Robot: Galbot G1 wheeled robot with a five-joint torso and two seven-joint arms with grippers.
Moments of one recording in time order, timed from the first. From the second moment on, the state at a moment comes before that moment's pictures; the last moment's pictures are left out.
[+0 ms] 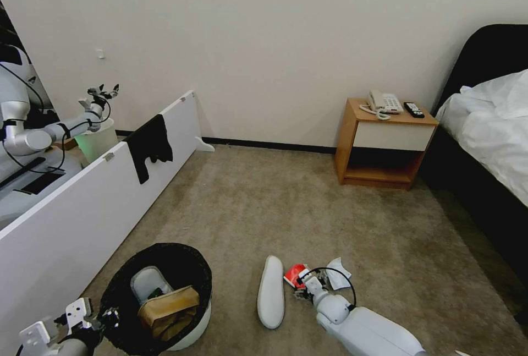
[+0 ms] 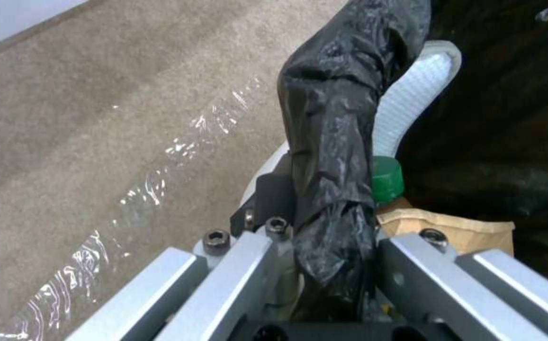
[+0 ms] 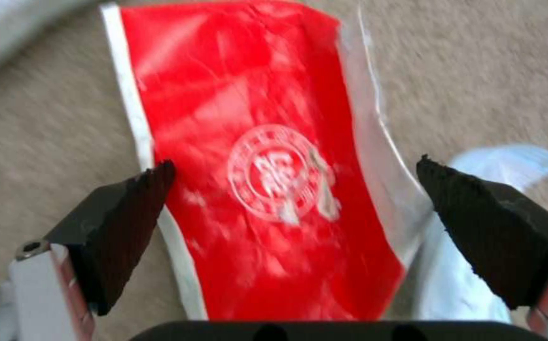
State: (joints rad) left arm 1.58 -1.36 -0.95 -2.07 -0.88 0.74 -0.24; right arm -0.57 1.21 -0.63 0.79 0.56 -0.16 0.27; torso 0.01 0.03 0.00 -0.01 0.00
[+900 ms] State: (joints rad) left arm 1.58 -1.37 -0.94 -2.07 -0.86 0.74 -0.23; right arm -0.57 1.24 -0.62 0.73 0.53 -0.07 0.20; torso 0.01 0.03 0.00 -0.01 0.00
